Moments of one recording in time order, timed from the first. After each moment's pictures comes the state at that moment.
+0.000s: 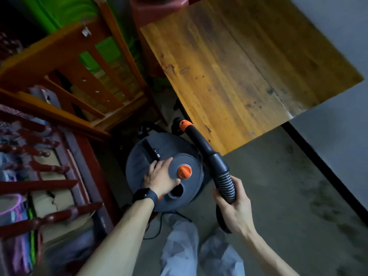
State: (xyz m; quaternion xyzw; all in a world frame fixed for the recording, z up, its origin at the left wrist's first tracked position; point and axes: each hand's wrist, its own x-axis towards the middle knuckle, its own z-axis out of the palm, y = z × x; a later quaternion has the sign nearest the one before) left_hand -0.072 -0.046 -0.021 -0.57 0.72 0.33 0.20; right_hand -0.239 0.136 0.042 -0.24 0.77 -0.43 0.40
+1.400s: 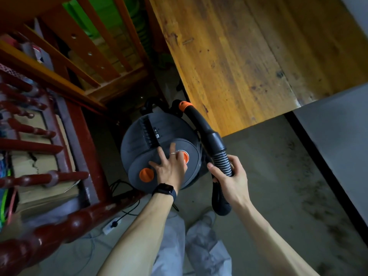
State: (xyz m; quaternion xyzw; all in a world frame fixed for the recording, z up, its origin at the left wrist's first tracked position) left_hand -0.128 0.046 -0.083 -0.59 0.81 0.05 0.04; right_hand -0.286 0.131 -0.002 -0.19 0.74 -0.44 0.47
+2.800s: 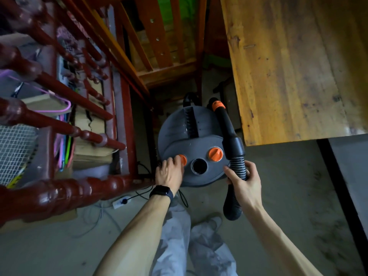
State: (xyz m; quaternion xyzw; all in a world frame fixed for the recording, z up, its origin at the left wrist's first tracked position) left_hand -0.020 0.074 -0.074 -0.68 0.72 0.08 0.11; right_hand -0.239 0.125 -0.006 -0.26 0.76 -0.36 0.47
